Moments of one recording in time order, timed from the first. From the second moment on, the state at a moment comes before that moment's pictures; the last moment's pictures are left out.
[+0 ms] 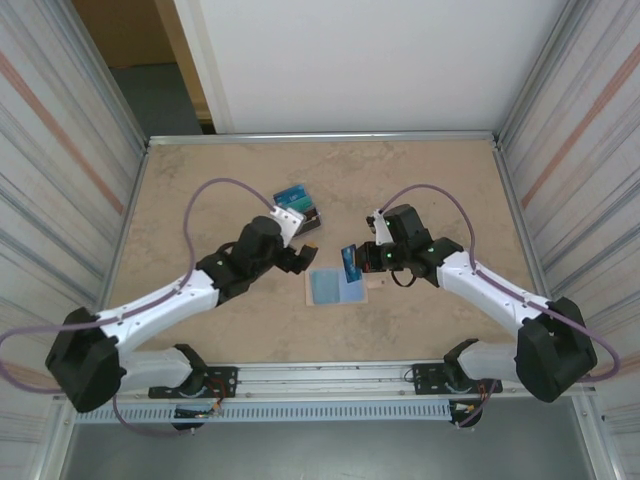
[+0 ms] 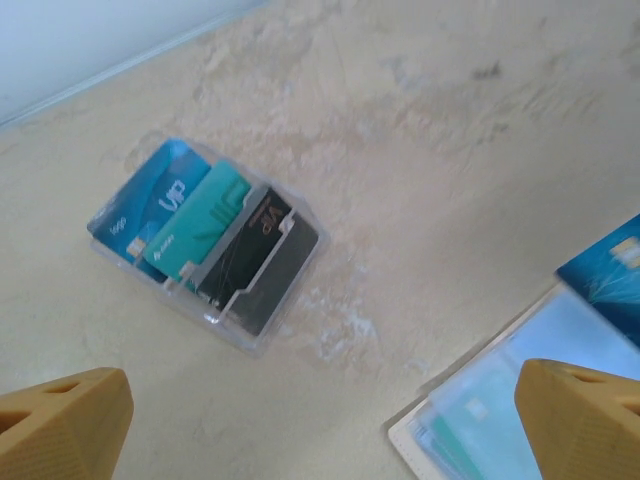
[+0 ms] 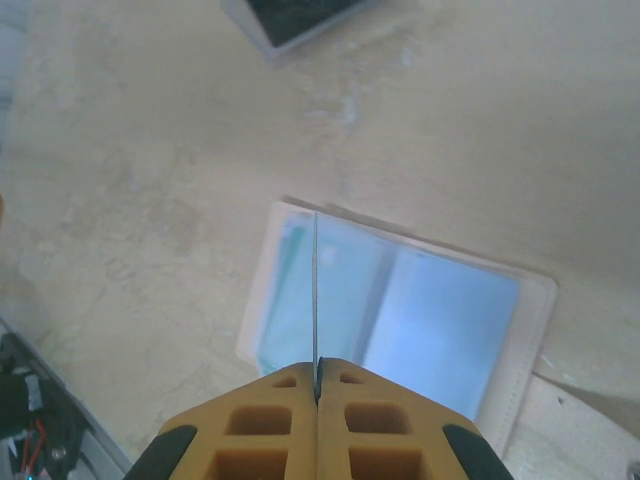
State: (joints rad) left arm -0.76 1.19 0.78 -0.14 -0.20 0.00; right arm 0.58 1.25 0.81 -0.39 -0.34 0.48
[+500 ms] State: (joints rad) left arm -0.68 1.14 0.81 -0.20 0.40 0.18; right arm 0.67 1.23 0.99 -0.50 -0.44 0.18
